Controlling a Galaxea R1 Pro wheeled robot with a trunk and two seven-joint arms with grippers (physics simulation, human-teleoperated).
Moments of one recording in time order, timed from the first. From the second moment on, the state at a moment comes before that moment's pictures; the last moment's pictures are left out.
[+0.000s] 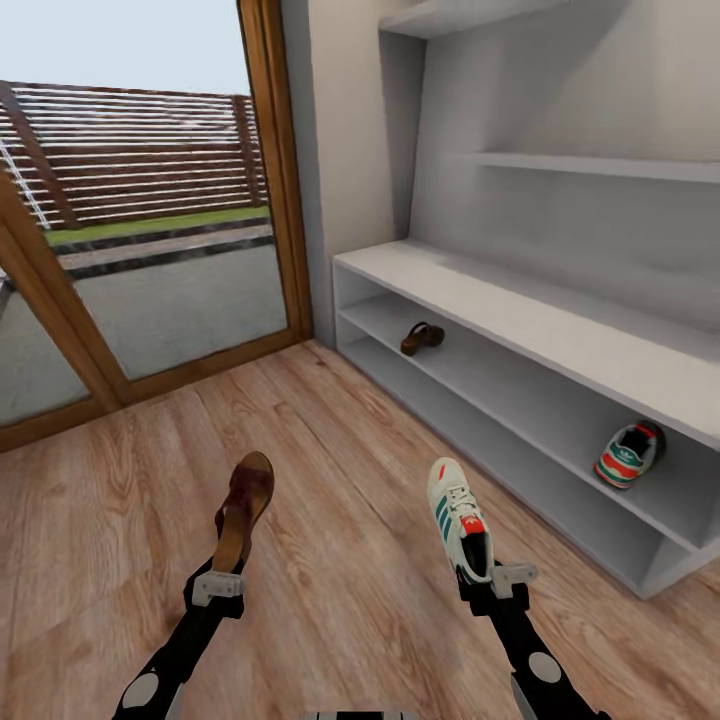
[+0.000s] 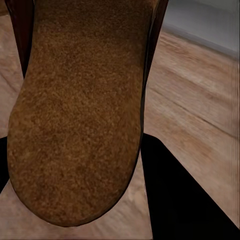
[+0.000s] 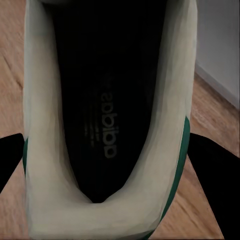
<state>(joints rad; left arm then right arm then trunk) -0.27 -0.02 0.27 -0.80 -0.12 -0.42 -0.34 -0.32 -0.04 0.05 -0.74 0.07 -0.26 -0.04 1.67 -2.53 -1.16</state>
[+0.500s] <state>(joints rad) -0.27 -0.02 0.27 -0.80 -0.12 -0.42 -0.34 -0.32 -0.04 0.05 -0.74 0.07 -0.26 -0.04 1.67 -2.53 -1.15</state>
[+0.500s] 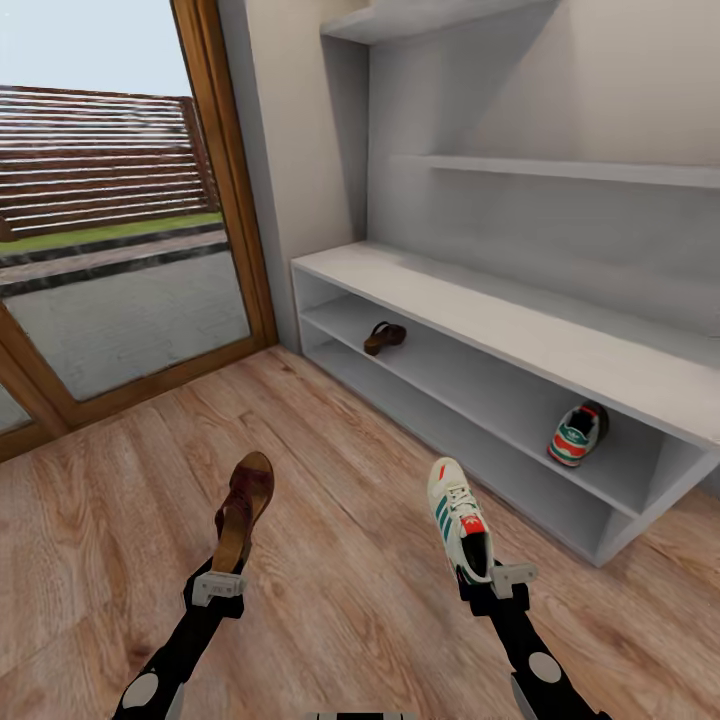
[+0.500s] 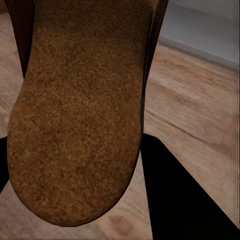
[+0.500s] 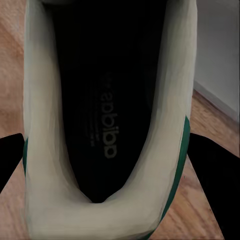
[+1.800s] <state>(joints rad) -0.27 -0.02 0.27 -0.80 -0.12 -0.42 -0.34 -0.32 -0.04 0.05 -0.74 0.07 -0.26 -0.04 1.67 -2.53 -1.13</state>
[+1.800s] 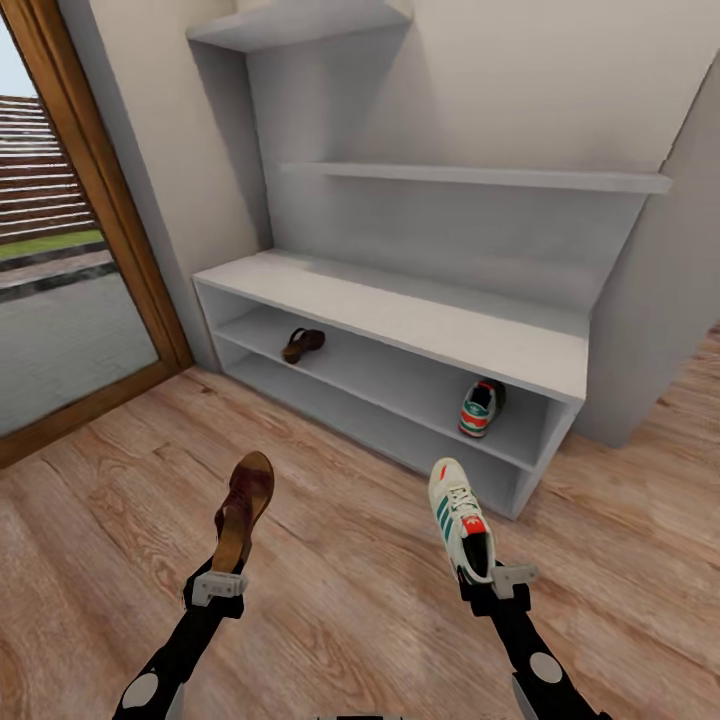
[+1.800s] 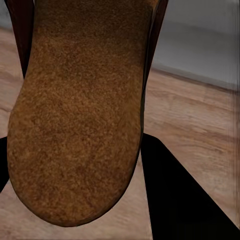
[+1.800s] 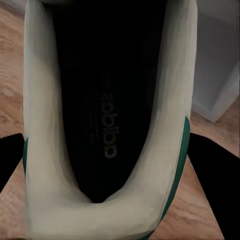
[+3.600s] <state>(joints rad) -0.27 -0.02 0.27 -0.80 -0.12 -0.42 -0.34 -0.32 -0.05 0.05 -0.74 0.06 -0.26 -0.04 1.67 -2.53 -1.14</state>
